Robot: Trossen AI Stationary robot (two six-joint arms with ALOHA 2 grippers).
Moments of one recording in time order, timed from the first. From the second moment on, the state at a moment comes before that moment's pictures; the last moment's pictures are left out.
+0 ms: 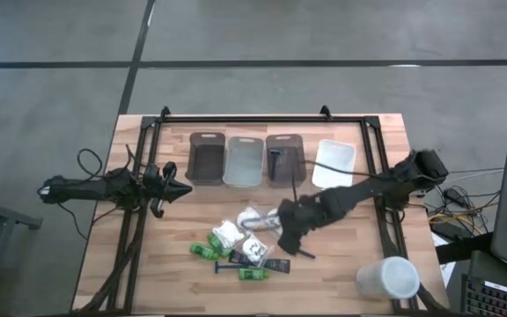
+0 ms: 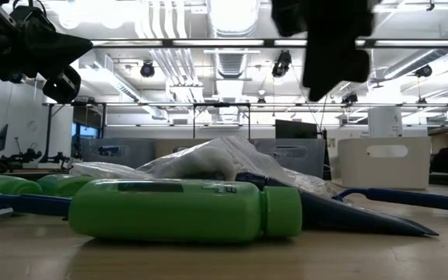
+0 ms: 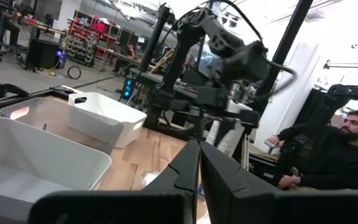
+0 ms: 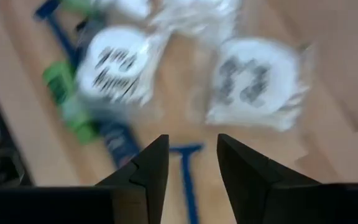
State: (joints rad) left arm -0.06 0.05 0.01 0.13 -0.03 -0.38; right arm 0.34 1.67 1.26 -0.70 0.06 0.89
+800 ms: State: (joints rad) left arm -0.06 0.05 0.01 0.12 -0.03 -0.38; right arm 0.44 1.80 1.29 -0.70 0.05 0.74
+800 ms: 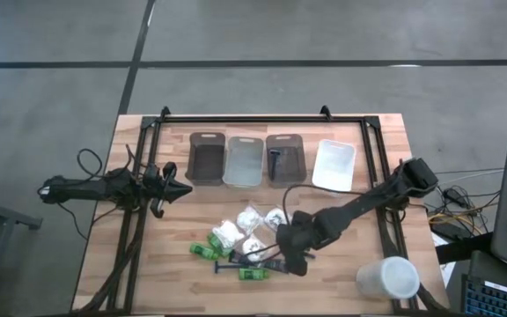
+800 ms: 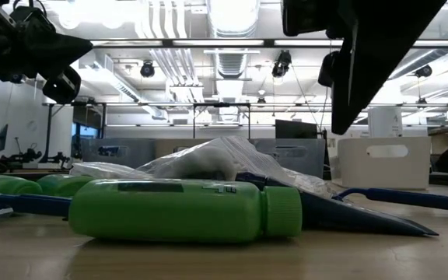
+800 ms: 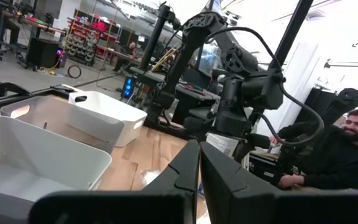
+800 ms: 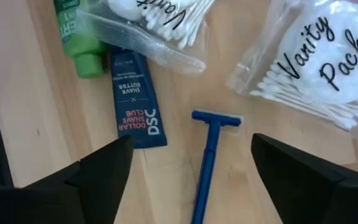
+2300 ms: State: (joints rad) left arm -0.06 0.05 0.01 0.10 -0.03 -0.38; right arm 0.45 1.95 1.22 -0.57 0.11 0.79
